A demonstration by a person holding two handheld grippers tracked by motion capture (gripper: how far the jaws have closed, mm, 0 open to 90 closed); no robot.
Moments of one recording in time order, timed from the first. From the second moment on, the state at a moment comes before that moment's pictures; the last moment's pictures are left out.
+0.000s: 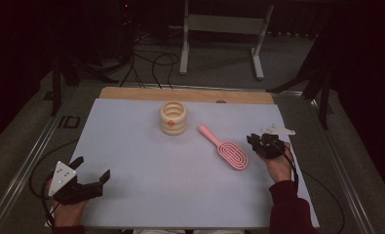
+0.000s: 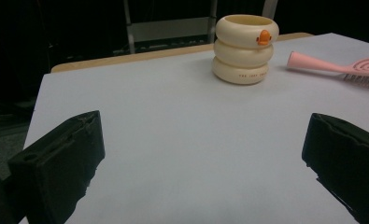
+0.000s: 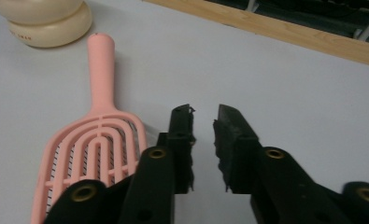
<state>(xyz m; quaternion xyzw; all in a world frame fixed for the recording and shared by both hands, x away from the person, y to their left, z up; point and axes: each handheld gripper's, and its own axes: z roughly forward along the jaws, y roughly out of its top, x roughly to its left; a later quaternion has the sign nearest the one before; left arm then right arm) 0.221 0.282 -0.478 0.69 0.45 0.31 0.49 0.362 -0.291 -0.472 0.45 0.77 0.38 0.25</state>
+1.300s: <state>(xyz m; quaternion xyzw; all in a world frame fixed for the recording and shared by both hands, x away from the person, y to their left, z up) 0.221 0.282 -0.479 0.68 0.45 0.31 0.49 0.346 -0.272 -0.488 0.40 0.82 0.32 0.23</state>
